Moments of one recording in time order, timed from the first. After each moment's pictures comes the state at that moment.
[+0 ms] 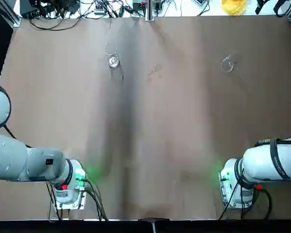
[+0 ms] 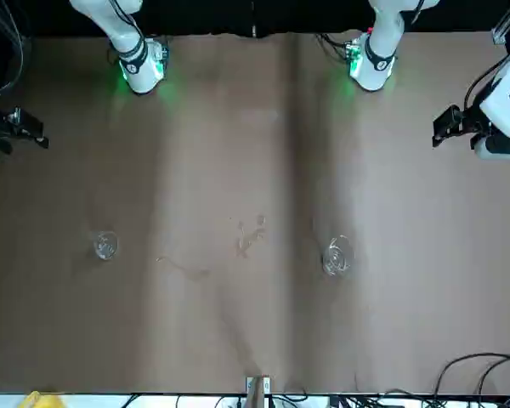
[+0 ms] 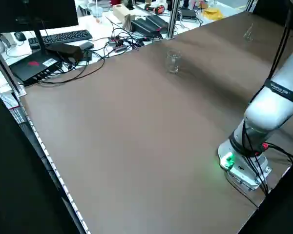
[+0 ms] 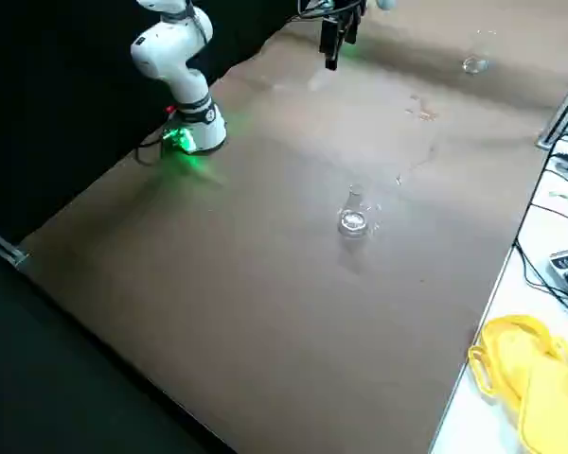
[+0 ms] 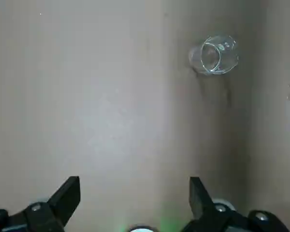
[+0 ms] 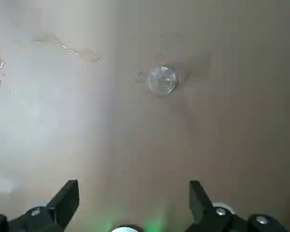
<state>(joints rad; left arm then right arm) 0.00 -0.03 -0.09 -1.60 -0.01 1.52 -0.02 -0.02 0.00 -0.05 -1.57 0.02 1.48 -0.18</state>
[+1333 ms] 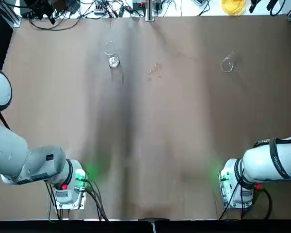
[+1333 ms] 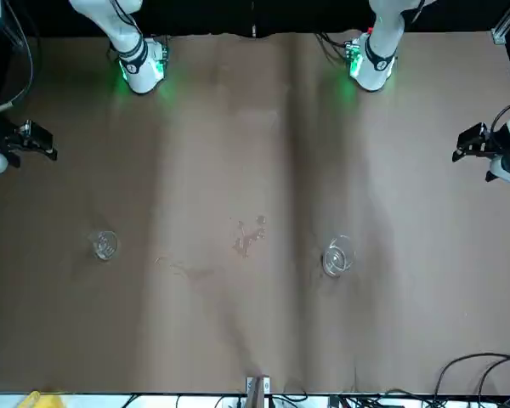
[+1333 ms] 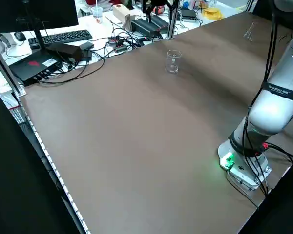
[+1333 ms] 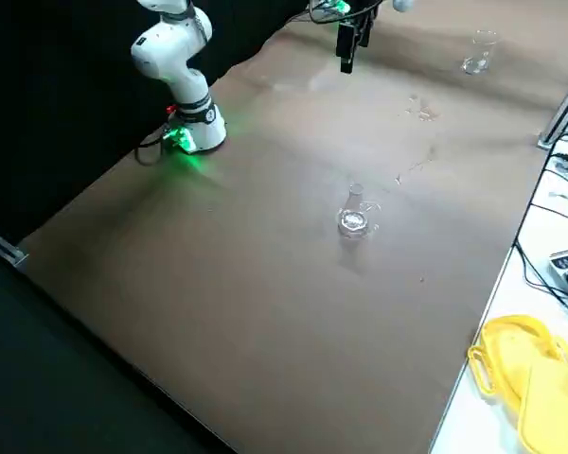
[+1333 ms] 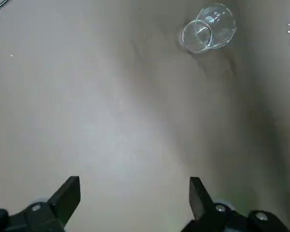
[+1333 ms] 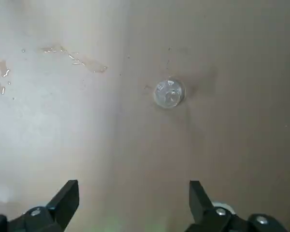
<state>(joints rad) 0.16 0.08 -0.08 -1.59 -0.09 1.57 0.52 0.01 0.02 -0.04 -1.57 0.02 1.54 -0.18</state>
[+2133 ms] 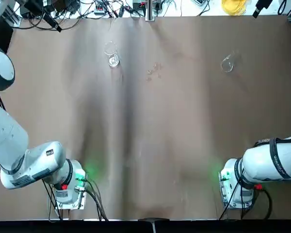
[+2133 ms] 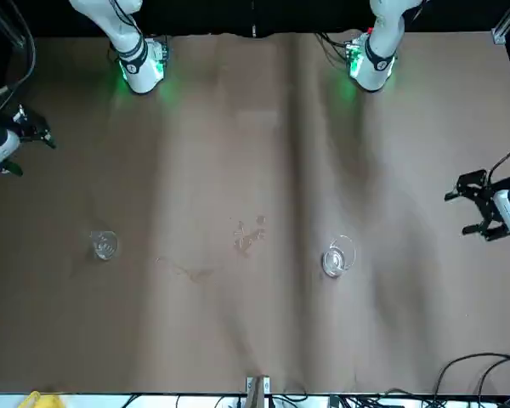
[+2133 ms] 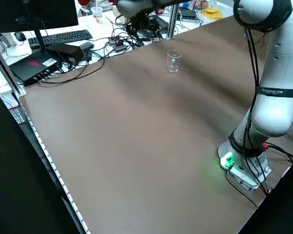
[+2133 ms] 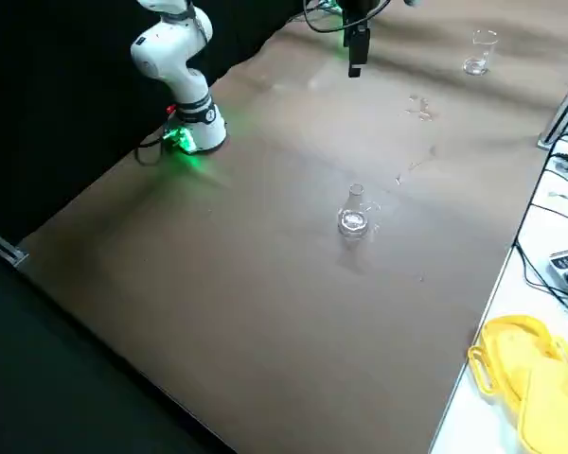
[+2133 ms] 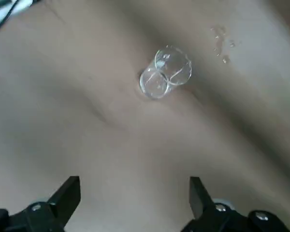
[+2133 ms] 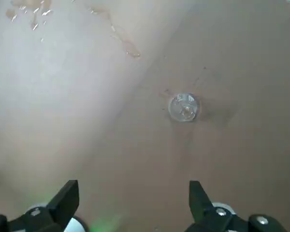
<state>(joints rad) 0.31 0.31 -0.08 -1.59 -0.48 1.73 1.18 -0.01 0.03 -0.05 -1.57 0.06 1.52 -0.70</state>
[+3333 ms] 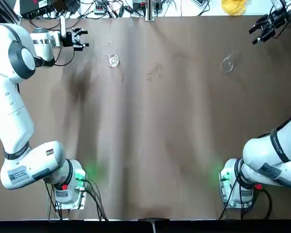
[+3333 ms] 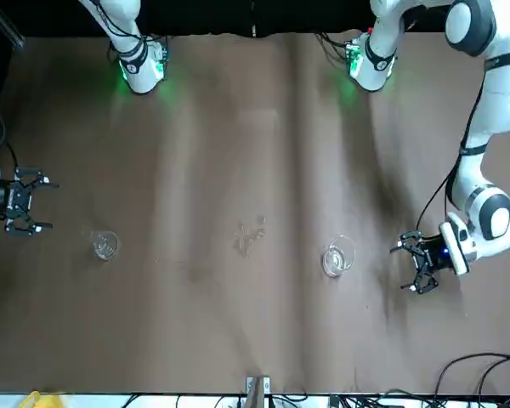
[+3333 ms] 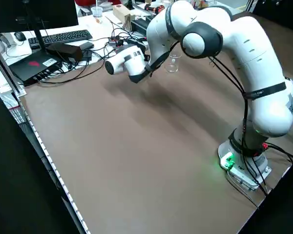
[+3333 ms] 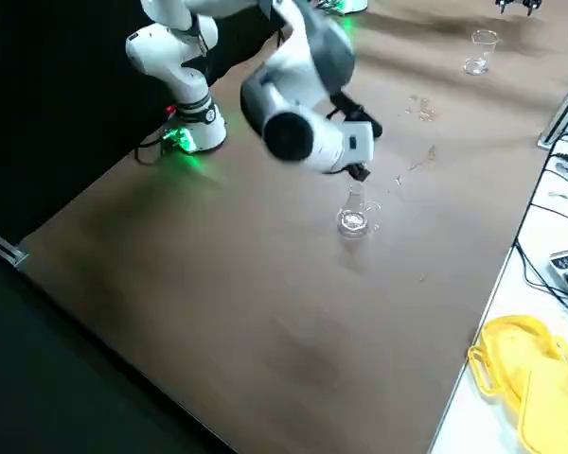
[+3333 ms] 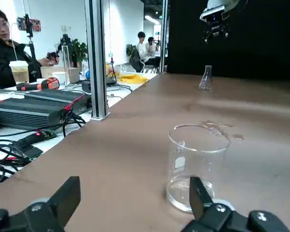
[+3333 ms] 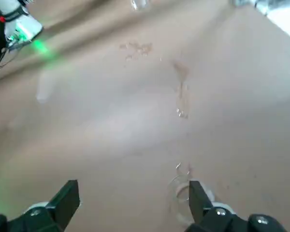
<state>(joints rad) 0.32 0.82 -0.09 -1.57 -1.36 1.76 2.36 -0.39 0.43 -0.06 -1.59 0.67 1.54 -1.88</state>
